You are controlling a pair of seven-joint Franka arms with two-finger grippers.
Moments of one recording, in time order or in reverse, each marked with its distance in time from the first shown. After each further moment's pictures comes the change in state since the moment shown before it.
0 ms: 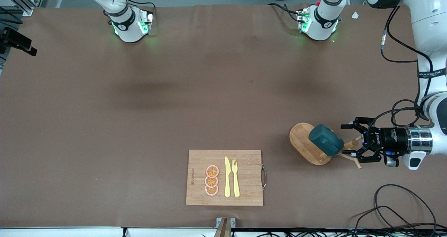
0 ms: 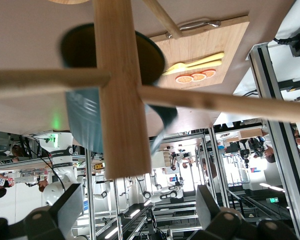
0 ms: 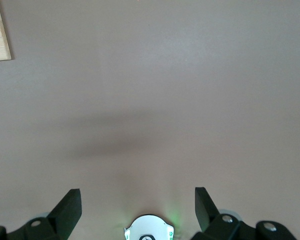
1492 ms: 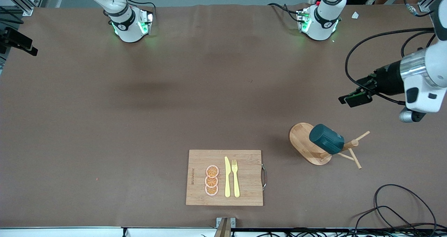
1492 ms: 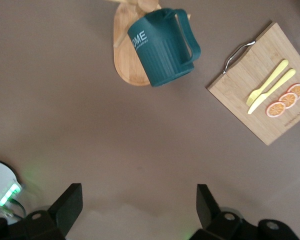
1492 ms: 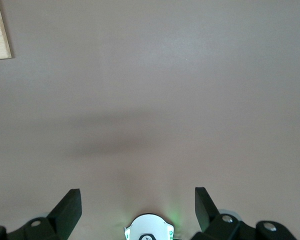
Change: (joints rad) left arm -0.203 -0.426 -0.176 0.024 0.930 -0.024 0.094; right arm 0.001 0.000 0.001 -0.001 0.001 -0.002 0.000
